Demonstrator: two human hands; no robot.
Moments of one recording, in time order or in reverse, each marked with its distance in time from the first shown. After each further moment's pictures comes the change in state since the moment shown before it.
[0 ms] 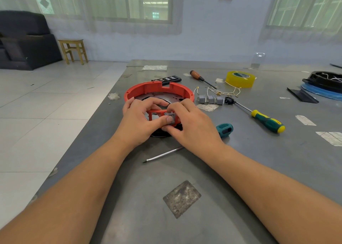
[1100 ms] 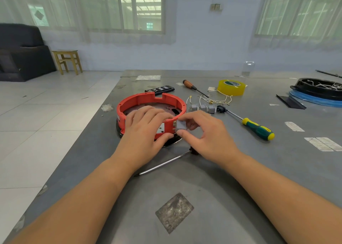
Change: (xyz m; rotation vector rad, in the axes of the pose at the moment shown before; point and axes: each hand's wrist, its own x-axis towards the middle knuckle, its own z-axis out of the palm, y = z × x) left_hand -0.009 0.019 0.018 0.392 0.015 0.299; right_hand -0.016 0.036 -0.038 0.288 0.059 0.041
